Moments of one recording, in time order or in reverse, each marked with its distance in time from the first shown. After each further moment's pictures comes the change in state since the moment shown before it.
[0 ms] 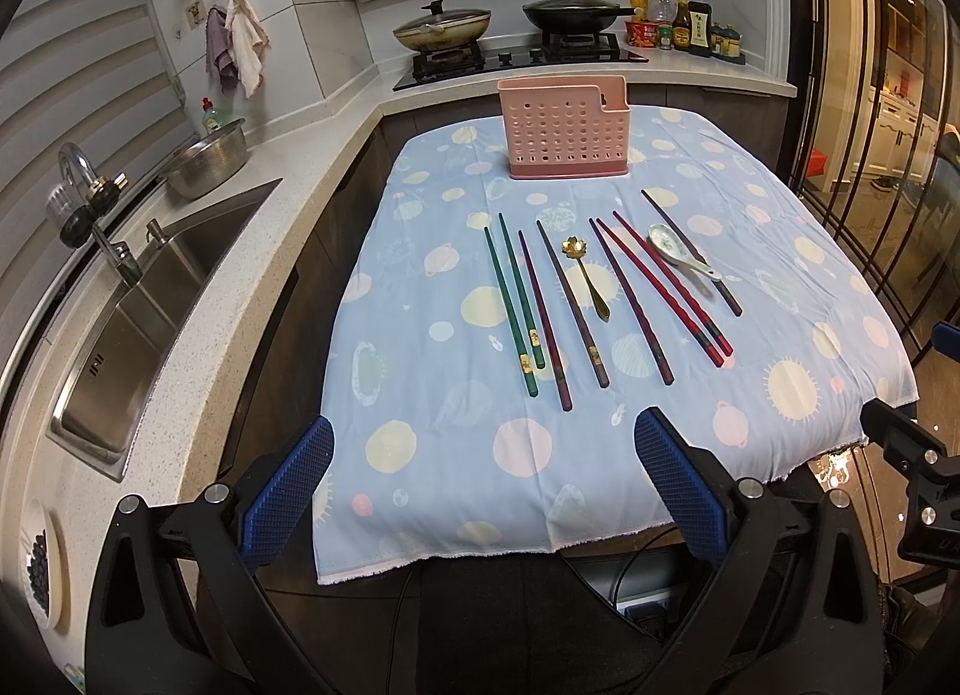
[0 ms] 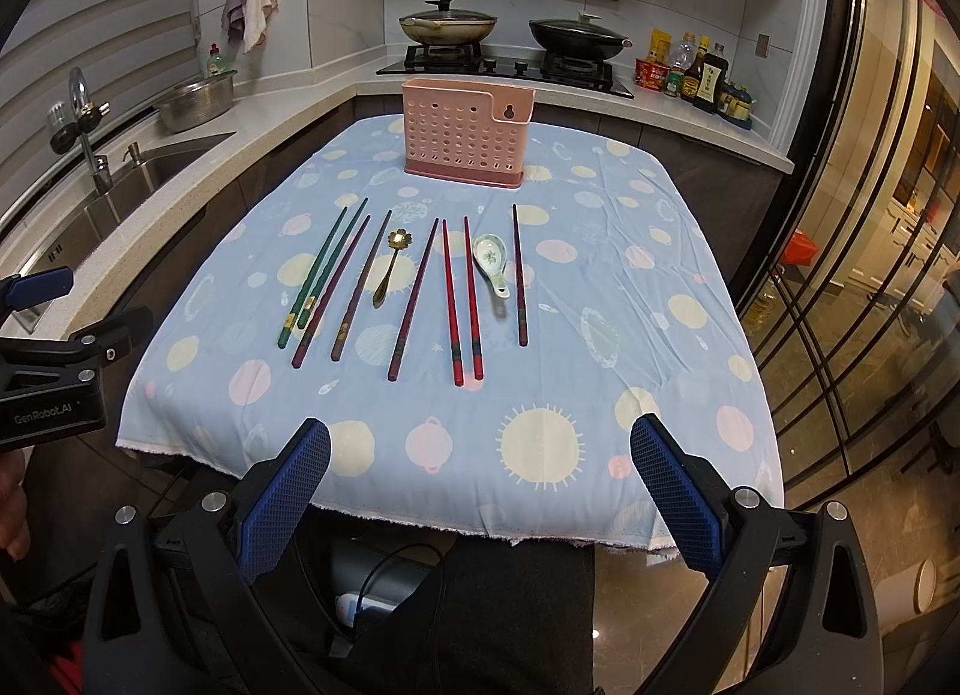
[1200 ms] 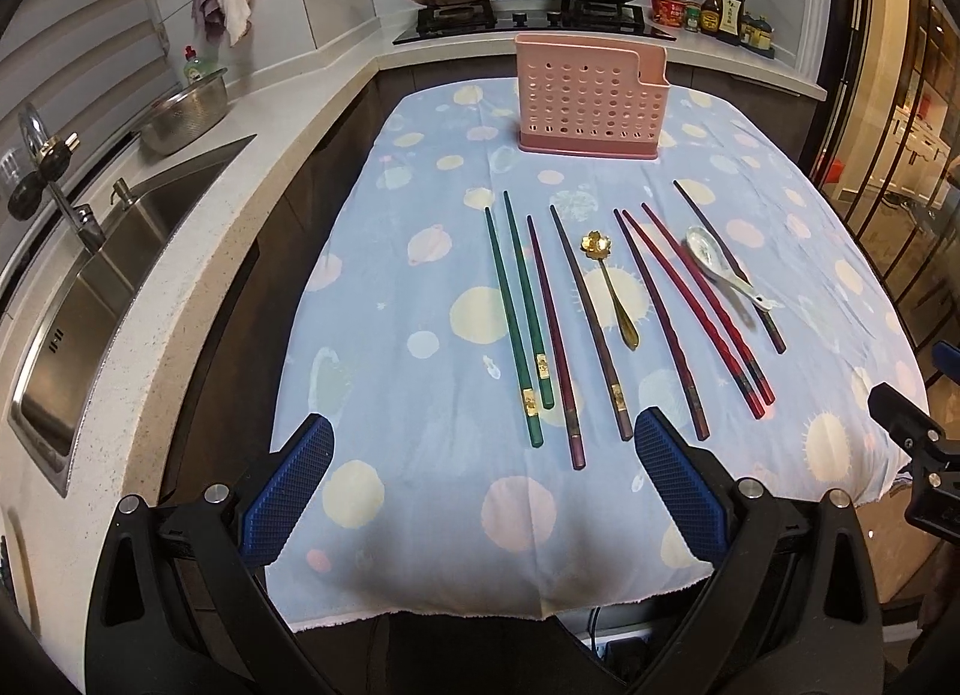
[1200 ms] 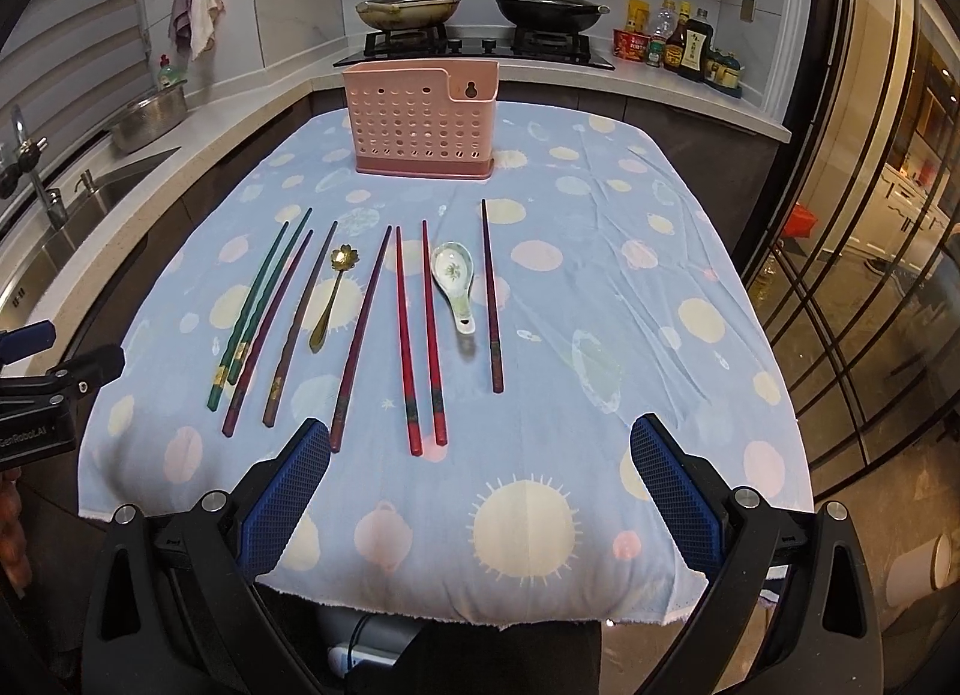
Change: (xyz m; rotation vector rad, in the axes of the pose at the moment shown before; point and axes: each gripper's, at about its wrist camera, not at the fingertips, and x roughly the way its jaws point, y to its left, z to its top) left arm 0.088 0.012 0.033 -0.072 0.098 -0.036; right arm 0.085 -0.025 0.038 0.077 0.036 -0.024
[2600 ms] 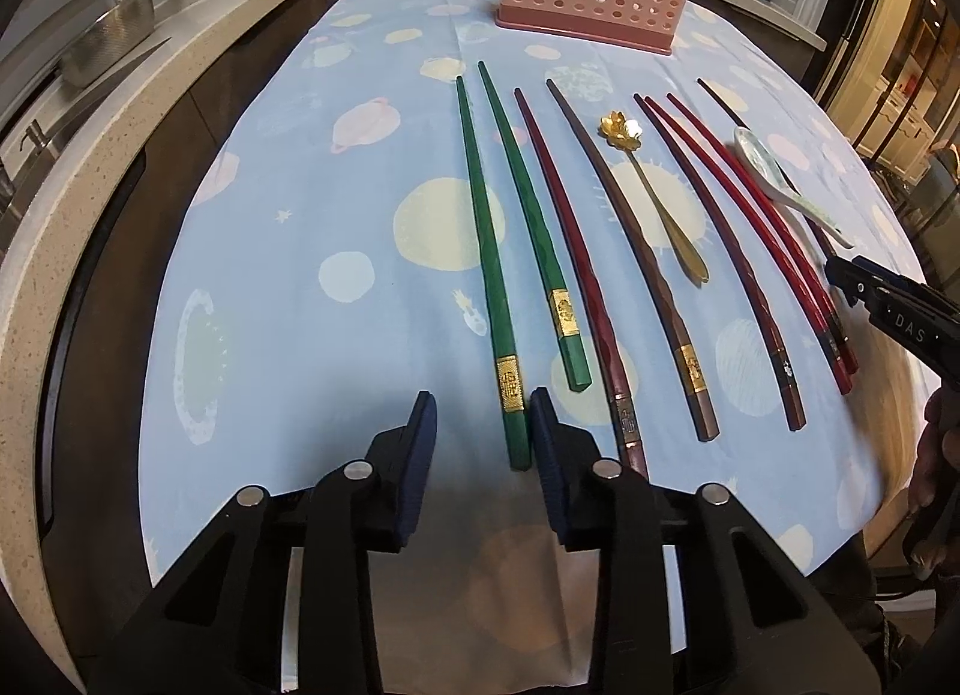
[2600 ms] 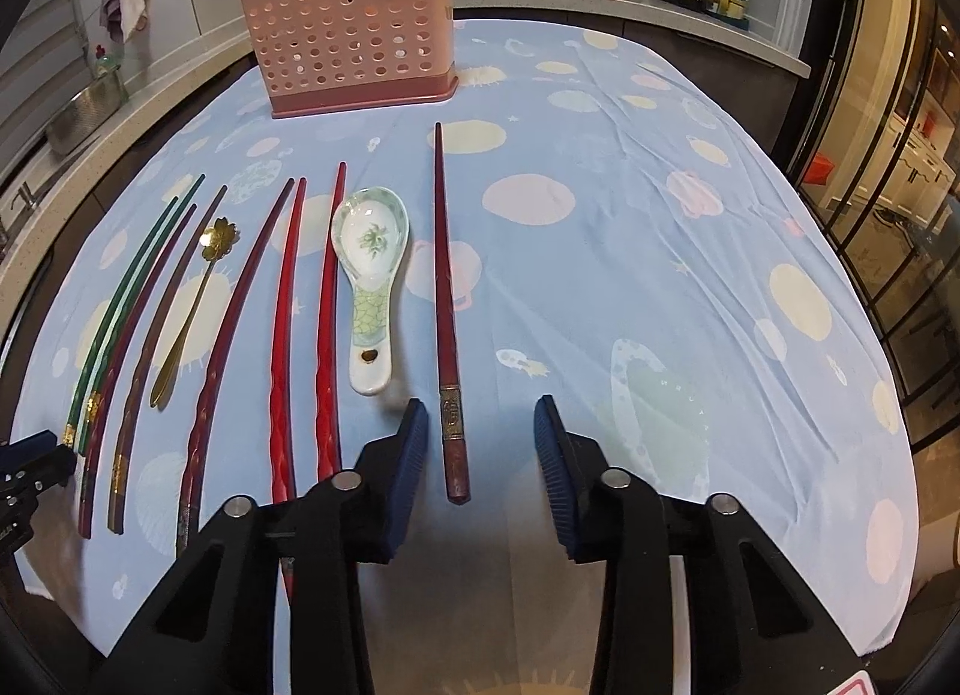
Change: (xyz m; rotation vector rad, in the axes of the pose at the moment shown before) left arm 0.115 0.008 -0.017 0.001 0.178 -0.138; right arm 0.146 -0.020 0.016 0.074 0.097 0.003
